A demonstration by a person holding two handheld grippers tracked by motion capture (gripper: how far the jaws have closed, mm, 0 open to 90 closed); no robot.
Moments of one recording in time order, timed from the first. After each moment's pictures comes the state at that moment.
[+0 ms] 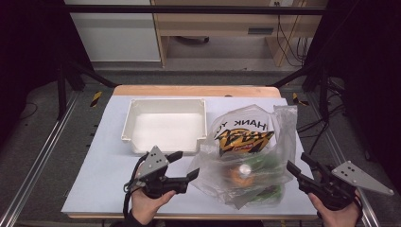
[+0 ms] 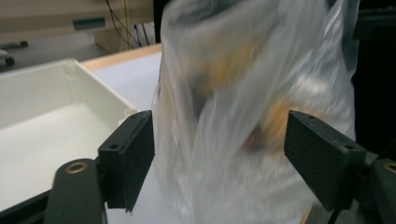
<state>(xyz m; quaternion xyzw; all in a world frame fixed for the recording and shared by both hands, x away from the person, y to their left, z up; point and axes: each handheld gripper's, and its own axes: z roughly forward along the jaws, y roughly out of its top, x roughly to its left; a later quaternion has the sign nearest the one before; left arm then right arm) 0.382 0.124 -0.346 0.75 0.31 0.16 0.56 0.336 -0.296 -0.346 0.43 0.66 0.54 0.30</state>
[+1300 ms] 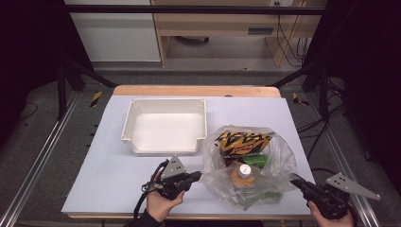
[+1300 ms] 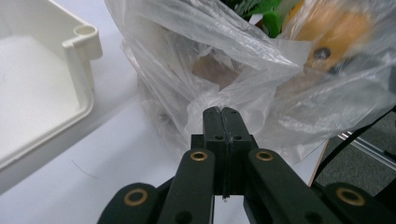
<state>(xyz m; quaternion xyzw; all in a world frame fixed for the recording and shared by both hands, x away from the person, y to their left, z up) 0.395 0.102 -0.421 0.82 0.30 0.10 0.48 0.328 -0.314 -0.403 0.50 0.67 0.51 0.20</state>
